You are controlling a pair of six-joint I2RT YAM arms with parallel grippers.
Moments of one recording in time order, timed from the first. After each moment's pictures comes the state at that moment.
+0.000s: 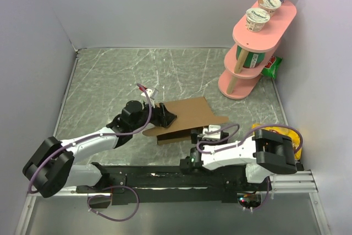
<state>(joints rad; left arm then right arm) -0.70 1.24 0.53 0.46 0.19 -0.48 1.42 1.54 0.78 -1.33 1.48 1.99</state>
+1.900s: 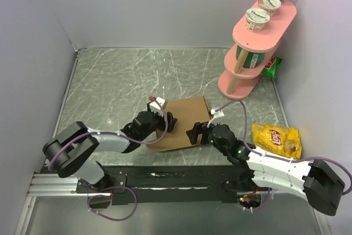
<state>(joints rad) -0.82 1.48 0.44 0.78 -0.13 -0.27 0.89 0.90 0.25 0.21 0.27 0.54</state>
